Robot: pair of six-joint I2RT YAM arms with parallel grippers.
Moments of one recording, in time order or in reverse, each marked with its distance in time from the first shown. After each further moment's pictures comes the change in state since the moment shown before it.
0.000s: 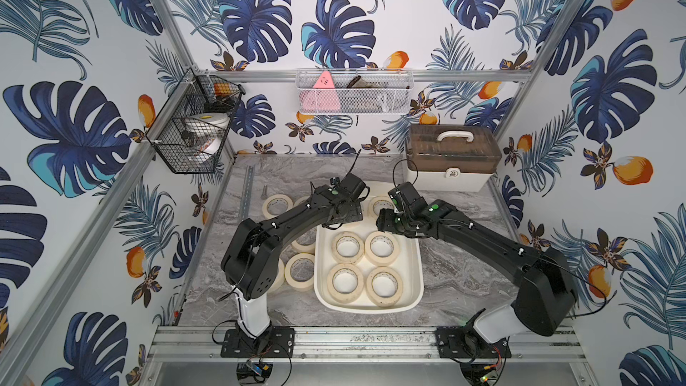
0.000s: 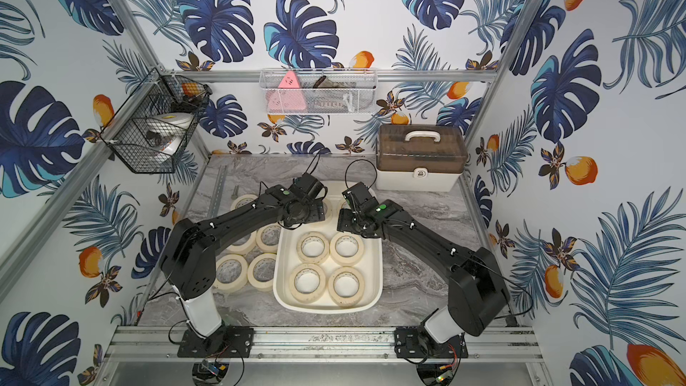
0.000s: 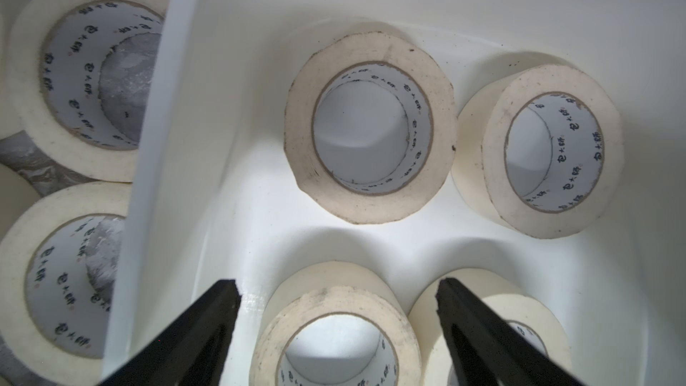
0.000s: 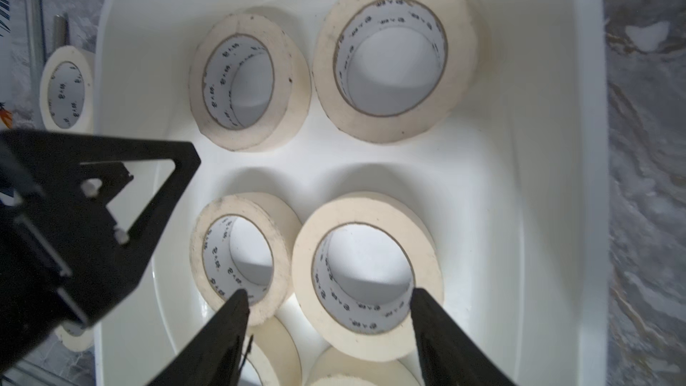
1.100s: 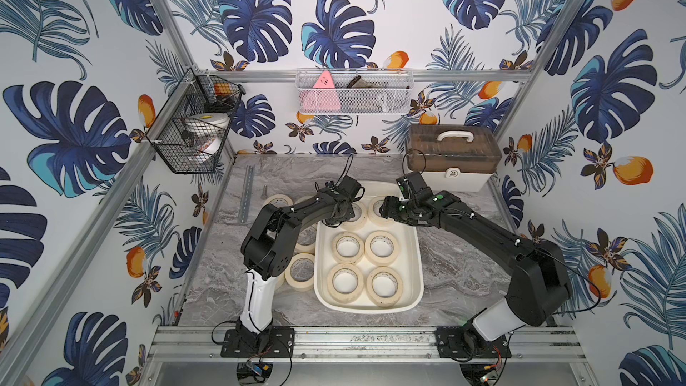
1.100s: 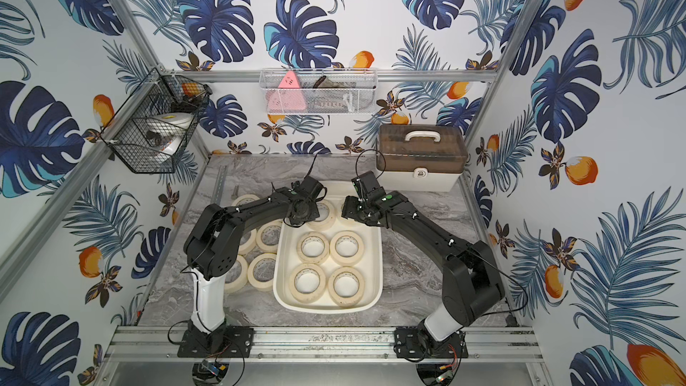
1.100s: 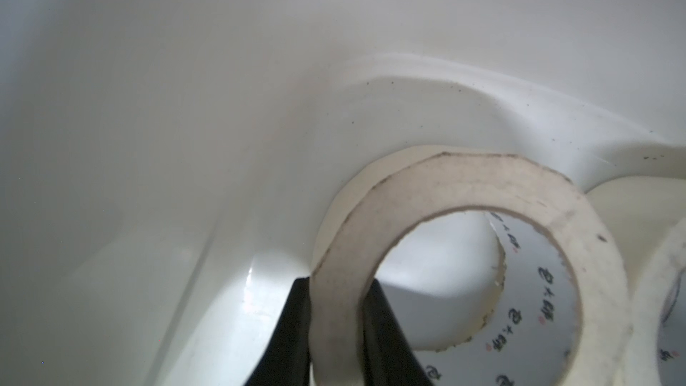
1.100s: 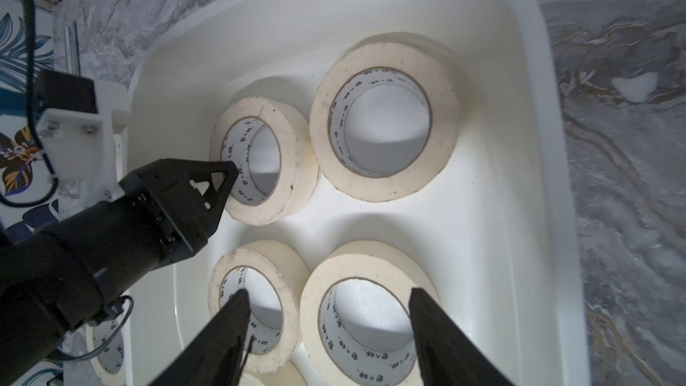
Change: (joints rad) left arm 0.071 0.216 0.021 0.165 -0.008 -0.056; right arm -0.117 0.002 0.019 0.040 -0.050 -0.010
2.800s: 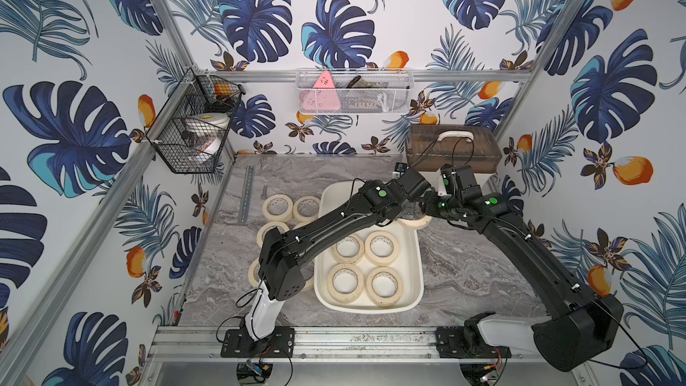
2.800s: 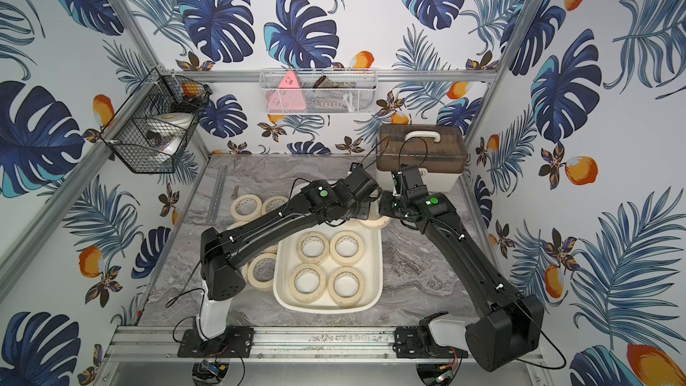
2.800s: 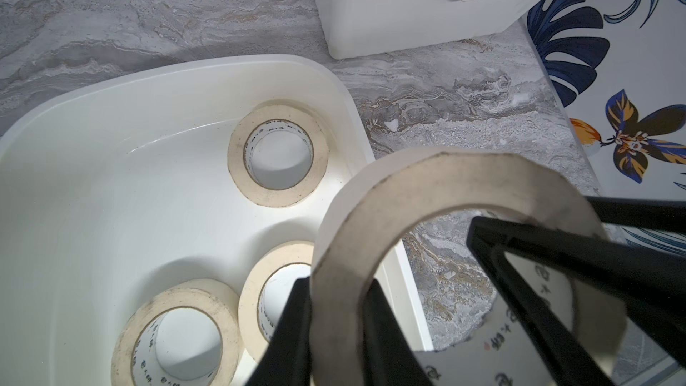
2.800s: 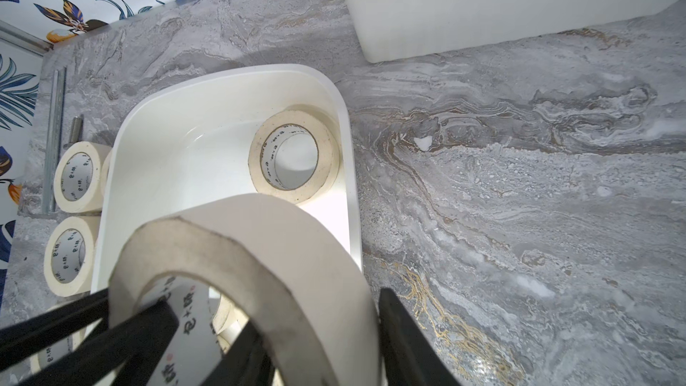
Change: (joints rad) left arm -0.416 -0.013 0.614 -0.364 -0.108 0.193; right arm -0.181 -0.270 0.010 -0.213 0.052 -0.232
